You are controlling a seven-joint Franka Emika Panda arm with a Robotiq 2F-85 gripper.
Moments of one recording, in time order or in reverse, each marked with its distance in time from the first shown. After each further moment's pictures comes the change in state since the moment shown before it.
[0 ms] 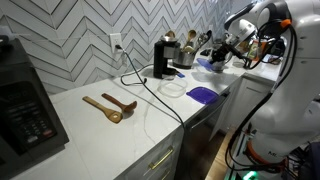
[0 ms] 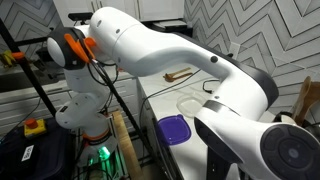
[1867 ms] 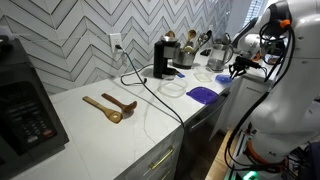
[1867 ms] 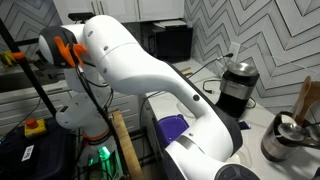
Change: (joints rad) arm 0.013 -0.004 -0.152 -0.205 -0.319 0.236 0.495
